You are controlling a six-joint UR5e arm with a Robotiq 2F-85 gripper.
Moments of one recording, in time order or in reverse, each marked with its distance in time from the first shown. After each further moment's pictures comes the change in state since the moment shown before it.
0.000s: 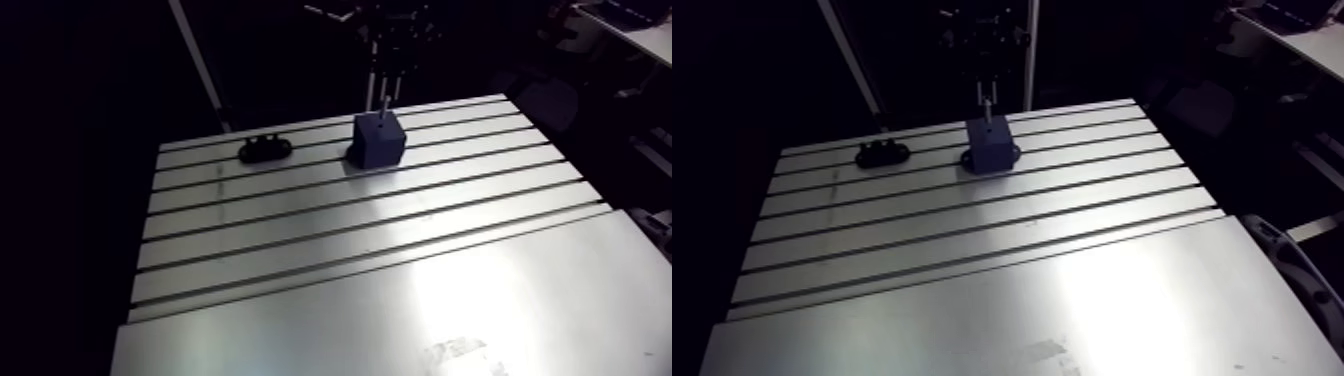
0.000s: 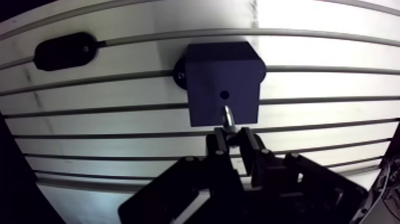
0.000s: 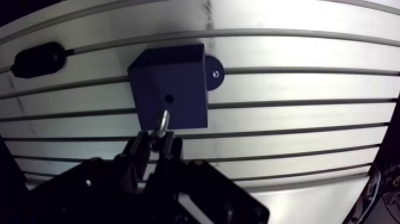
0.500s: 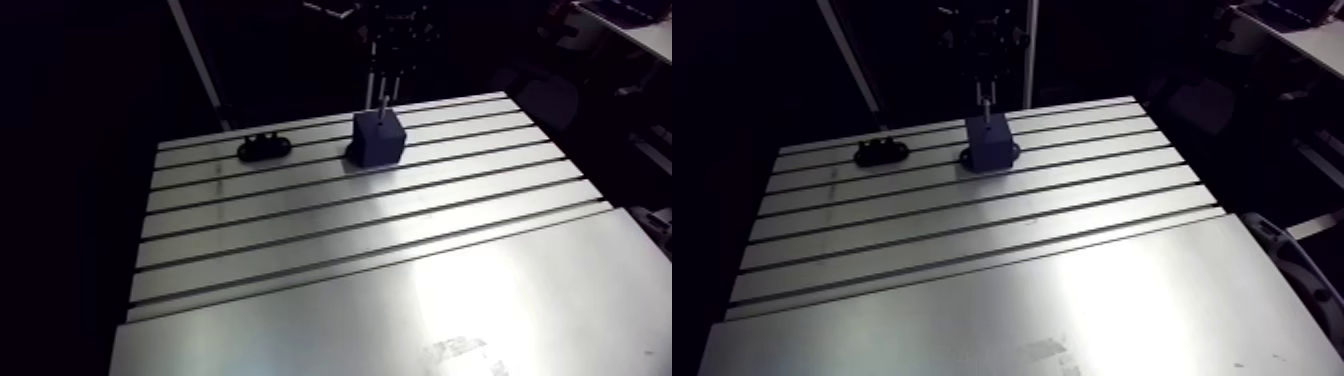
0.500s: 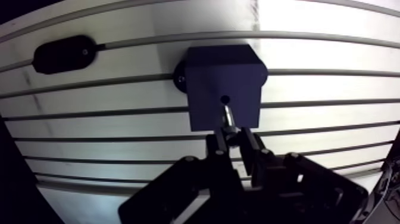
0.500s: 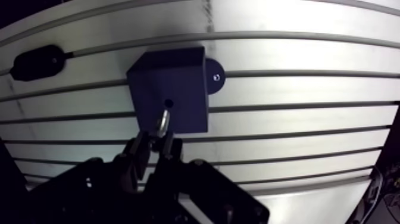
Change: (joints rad) arm -0.002 0.007 0.004 -0.014 0.005 0.000
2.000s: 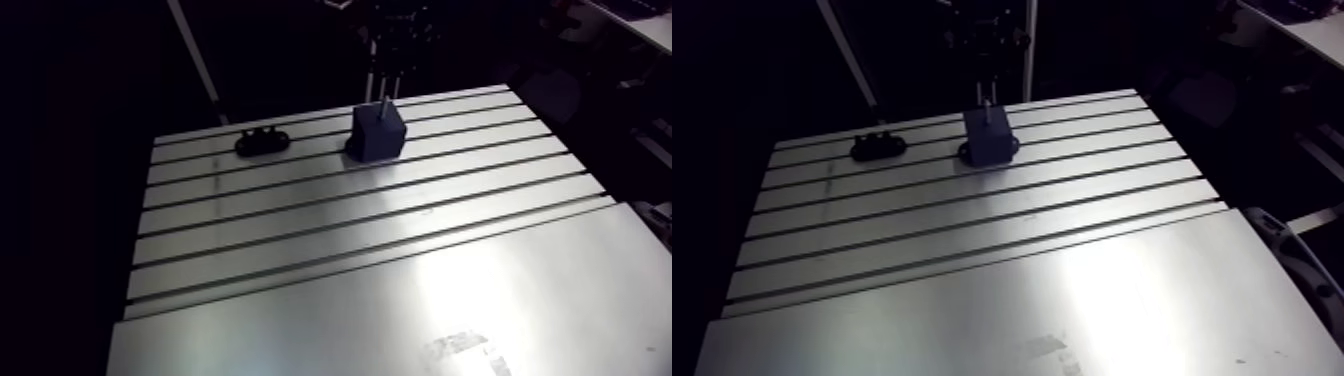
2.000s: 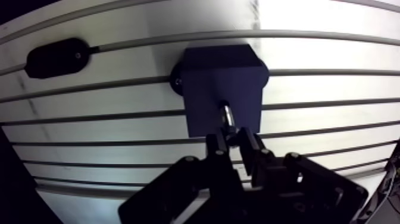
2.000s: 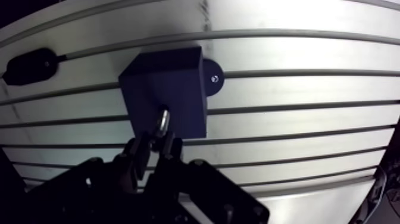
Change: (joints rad) arm -0.003 0.021 0.002 -0.003 -0.003 0.014
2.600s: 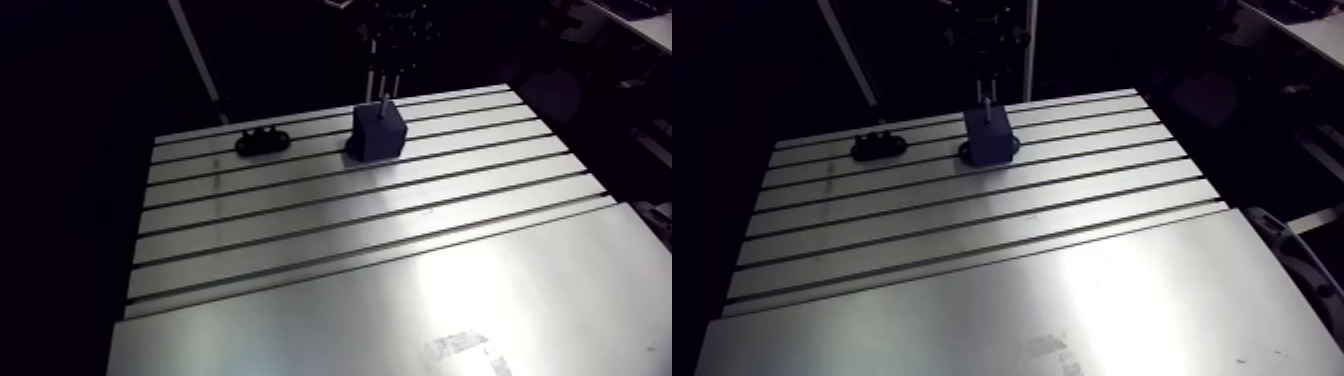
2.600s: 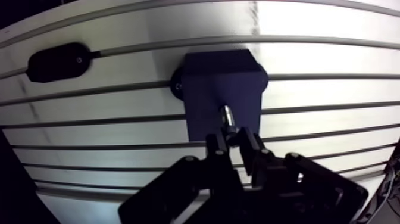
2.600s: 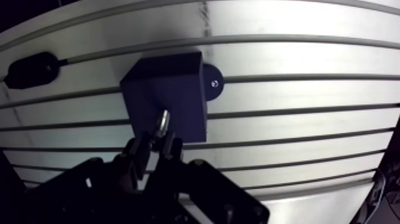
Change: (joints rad) arm 0.001 0.001 -0.001 -0.016 0.001 0.000
